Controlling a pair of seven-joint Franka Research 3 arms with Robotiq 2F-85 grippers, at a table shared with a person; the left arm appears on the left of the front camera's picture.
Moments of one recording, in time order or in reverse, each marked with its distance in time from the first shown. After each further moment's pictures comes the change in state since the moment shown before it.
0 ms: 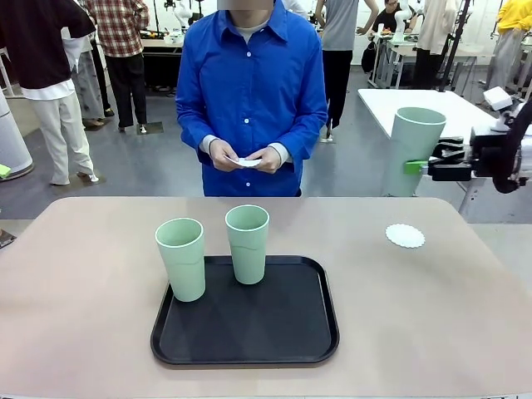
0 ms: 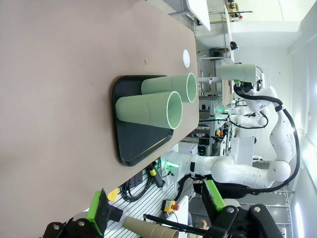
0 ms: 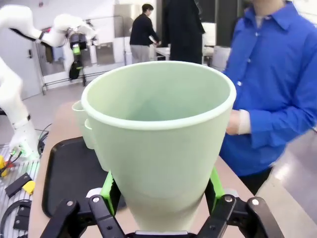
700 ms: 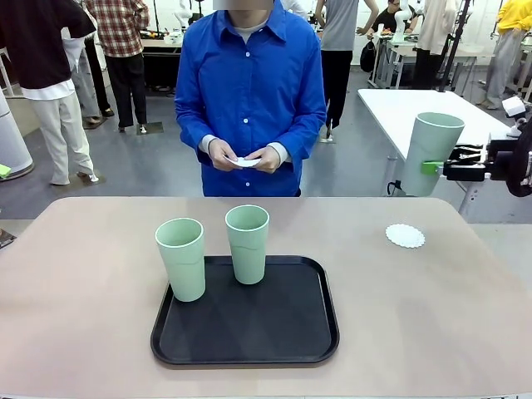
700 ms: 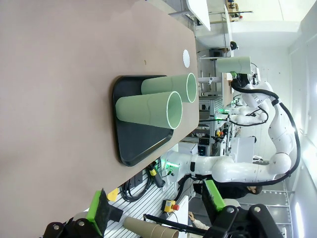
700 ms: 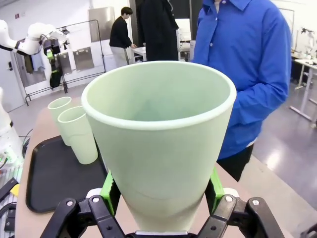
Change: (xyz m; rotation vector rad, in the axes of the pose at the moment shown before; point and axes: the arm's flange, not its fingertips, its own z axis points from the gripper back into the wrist) left arm 0.000 0.000 0.000 0.000 0.000 0.000; right arm -0.025 -0.035 0.027 -0.092 0.003 -0.055
